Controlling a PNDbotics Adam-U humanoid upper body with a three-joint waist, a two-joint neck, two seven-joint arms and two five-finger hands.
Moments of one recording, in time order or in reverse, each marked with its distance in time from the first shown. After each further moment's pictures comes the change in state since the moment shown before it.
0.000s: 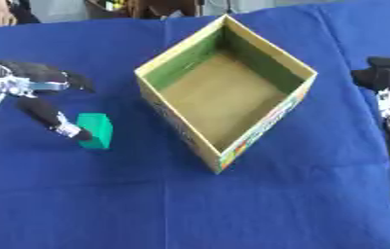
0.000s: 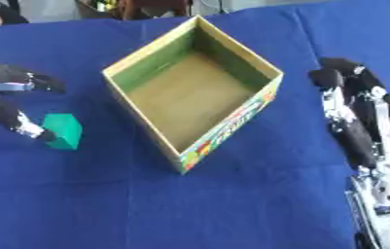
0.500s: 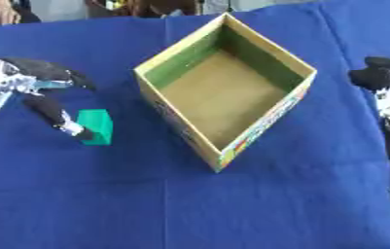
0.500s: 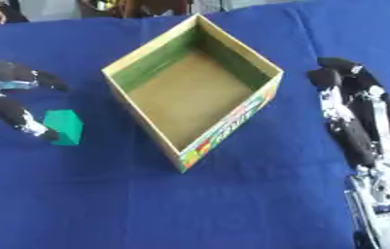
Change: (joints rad) left arm -0.032 -0.037 -0.001 0.053 -0.057 -0.011 0.011; right arm 0.003 0.000 0.002 0.000 -0.006 0.006 0.006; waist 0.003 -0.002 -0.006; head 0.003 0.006
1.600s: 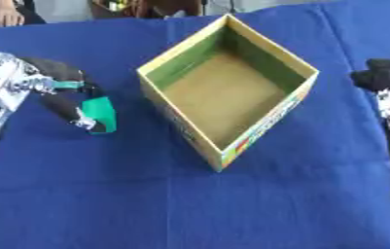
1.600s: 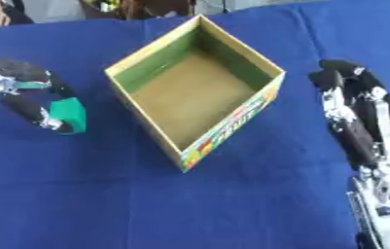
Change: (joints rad) left arm -0.031 -0.038 -0.009 0.064 -0.111 -0.022 0.022; right arm 0.004 0.001 0.000 0.000 -0.002 0.014 0.001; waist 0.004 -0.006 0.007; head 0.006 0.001
